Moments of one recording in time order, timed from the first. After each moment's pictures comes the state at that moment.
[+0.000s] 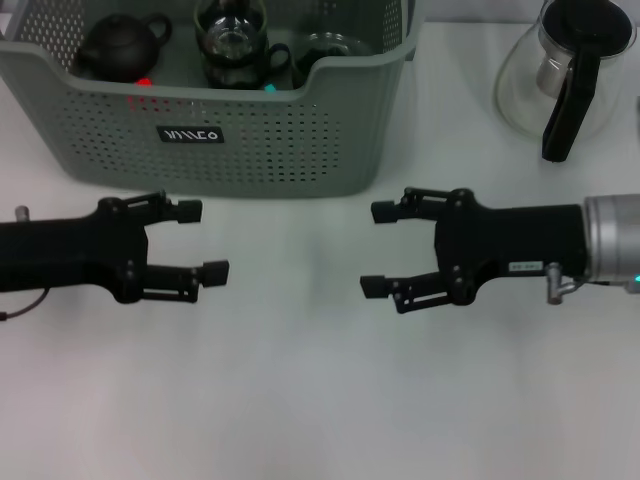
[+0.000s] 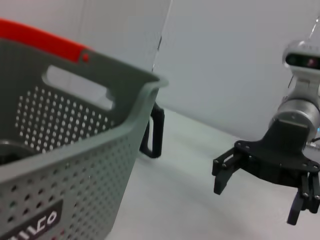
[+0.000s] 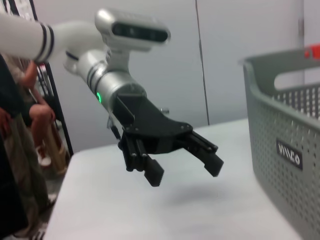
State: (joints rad) left arm -0.34 -2.08 0.60 0.82 2.07 1.78 -1.38; right arm 0.68 2.10 -0.80 -0.42 -2.02 -1.56 1.12
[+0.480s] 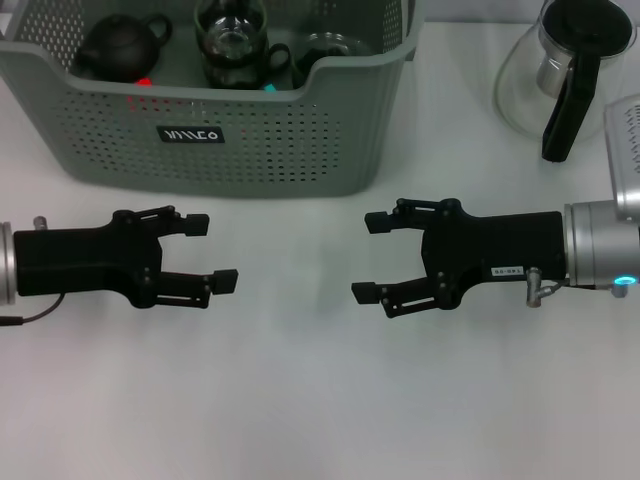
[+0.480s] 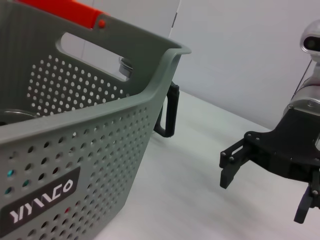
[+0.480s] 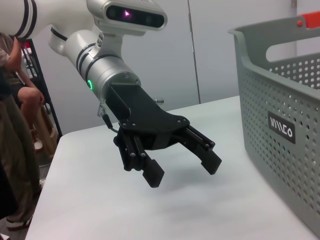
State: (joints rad) left arm -0.37 -2.08 0.60 0.74 2.13 1.69 -1.37; right arm 0.70 2.10 -0.84 -0.37 -2.02 -1.47 1.12
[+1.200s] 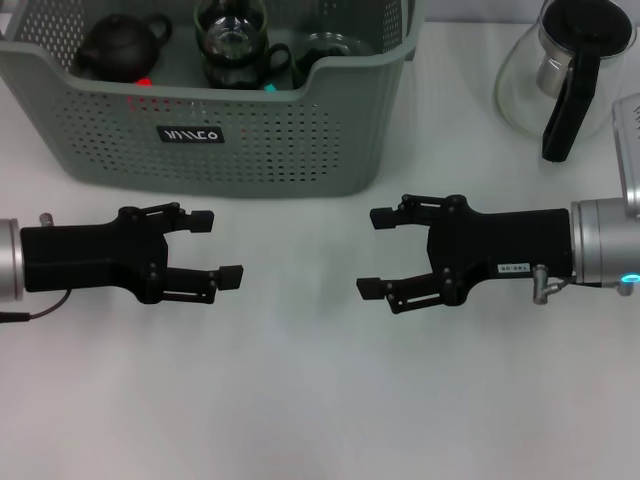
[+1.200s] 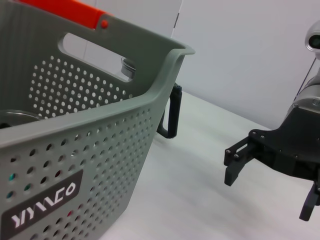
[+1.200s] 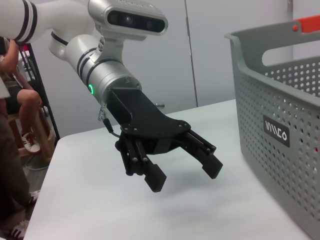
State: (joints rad) left arm -0.38 -2.08 0.60 0.73 2.13 1.68 -1.37; right arm 0.70 2.09 -0.83 -0.37 -2.02 -1.48 1.12
